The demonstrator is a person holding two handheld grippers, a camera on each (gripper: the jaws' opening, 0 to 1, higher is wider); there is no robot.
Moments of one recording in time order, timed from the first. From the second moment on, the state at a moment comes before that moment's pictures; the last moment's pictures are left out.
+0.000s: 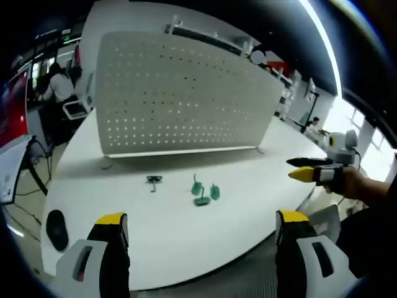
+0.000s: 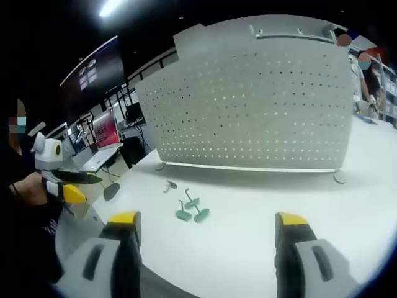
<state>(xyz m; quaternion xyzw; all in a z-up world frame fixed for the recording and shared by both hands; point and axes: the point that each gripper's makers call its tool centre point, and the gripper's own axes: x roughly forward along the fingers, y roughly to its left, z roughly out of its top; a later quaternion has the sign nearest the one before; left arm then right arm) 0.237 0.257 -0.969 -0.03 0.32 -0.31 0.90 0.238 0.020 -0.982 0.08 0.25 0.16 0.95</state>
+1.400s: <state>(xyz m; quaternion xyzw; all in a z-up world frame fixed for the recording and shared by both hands) 0.221 0.276 -0.984 -0.06 0.34 -0.28 0.90 0.222 0.032 -1.002 0.07 0.29 0.18 0.94</state>
